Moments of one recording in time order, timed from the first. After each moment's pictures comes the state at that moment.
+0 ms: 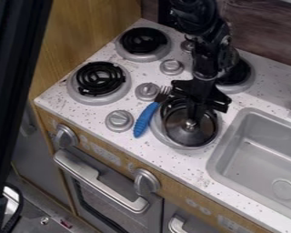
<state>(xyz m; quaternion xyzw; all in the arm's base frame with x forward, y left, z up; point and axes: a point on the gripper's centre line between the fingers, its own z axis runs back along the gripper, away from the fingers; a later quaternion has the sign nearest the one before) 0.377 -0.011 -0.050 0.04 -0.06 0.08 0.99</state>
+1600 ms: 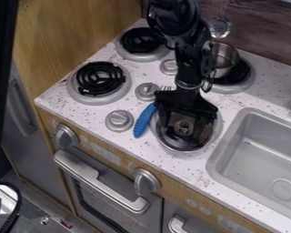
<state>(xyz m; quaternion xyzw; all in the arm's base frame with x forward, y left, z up) 0.342 -0.014 -0.047 0.02 -0.04 0.09 0.99</state>
